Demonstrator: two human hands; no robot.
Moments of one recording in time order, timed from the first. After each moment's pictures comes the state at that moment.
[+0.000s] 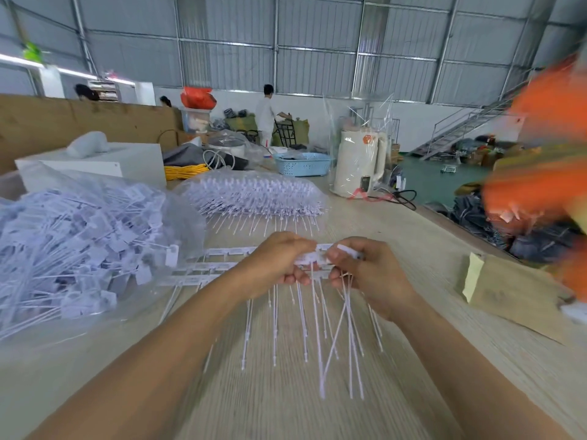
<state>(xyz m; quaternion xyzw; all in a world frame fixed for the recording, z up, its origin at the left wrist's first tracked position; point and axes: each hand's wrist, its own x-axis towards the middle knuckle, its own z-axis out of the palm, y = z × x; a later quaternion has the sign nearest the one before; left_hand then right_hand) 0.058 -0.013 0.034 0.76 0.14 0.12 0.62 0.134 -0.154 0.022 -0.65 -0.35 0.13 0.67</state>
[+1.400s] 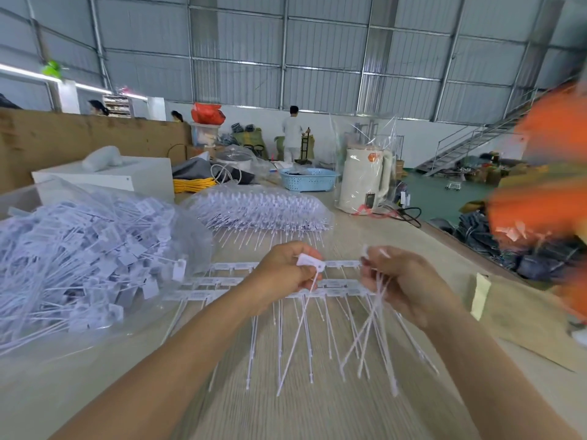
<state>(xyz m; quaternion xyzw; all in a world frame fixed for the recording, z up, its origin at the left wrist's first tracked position) 0.052 -0.013 0.040 0.78 0.13 0.18 0.59 0.157 -0.179 0.043 -0.56 -0.20 0.25 0.76</state>
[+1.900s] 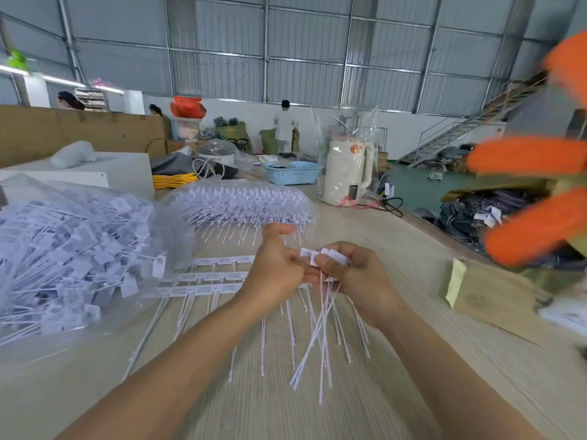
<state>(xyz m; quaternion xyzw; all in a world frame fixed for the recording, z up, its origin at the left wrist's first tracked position) 0.059 -0.041 0.034 0.73 0.12 0.27 0.62 0.133 -0.154 0.023 -0.66 -0.31 0.10 0.67</state>
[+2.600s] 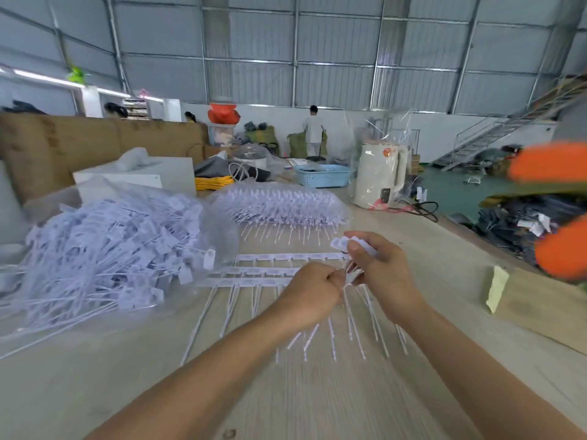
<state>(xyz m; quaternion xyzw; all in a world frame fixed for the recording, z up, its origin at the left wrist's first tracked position) 0.016 -0.052 0.029 0.86 0.16 0.17 0.46 0.113 -0.138 0.028 -0.65 -0.33 0.04 0.68</state>
